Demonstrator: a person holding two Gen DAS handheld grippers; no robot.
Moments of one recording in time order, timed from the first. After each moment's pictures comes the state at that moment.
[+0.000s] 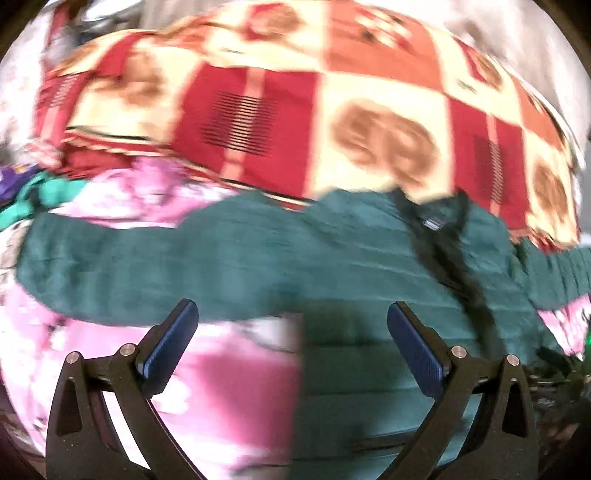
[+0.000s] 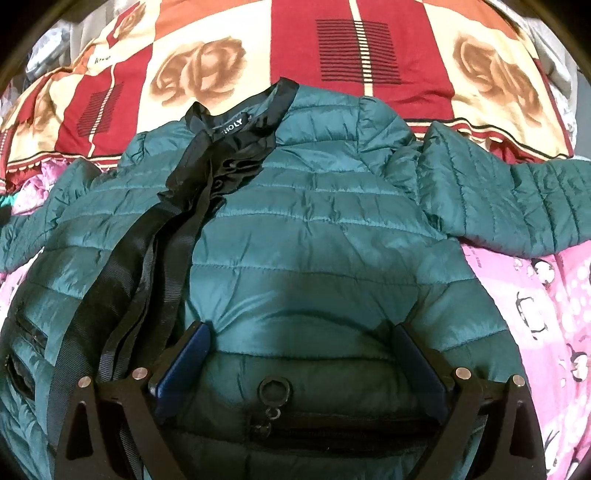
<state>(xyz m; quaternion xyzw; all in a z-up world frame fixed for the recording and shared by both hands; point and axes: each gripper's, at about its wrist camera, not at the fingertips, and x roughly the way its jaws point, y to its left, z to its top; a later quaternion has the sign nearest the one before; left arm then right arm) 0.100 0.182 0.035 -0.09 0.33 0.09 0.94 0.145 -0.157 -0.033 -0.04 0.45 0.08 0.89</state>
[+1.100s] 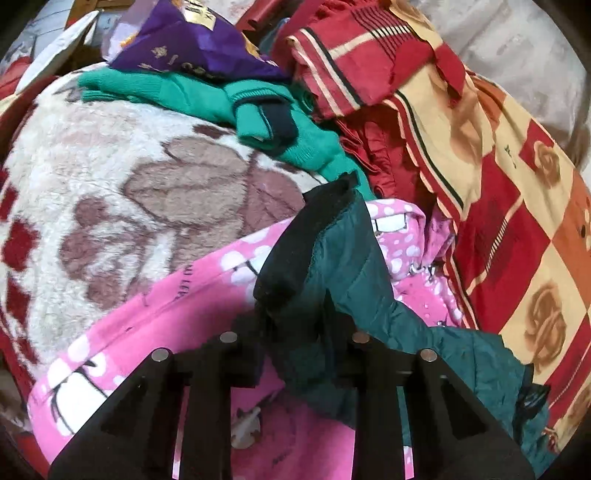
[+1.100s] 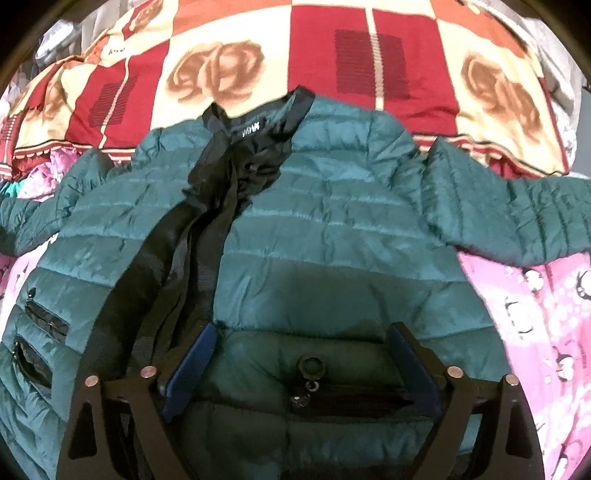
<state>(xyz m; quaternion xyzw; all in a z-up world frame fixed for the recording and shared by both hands) 0.063 0.464 -0.018 -0.33 0.26 0.29 0.86 0.126 -0.144 -0.017 -0.07 0.44 0.08 0.89</state>
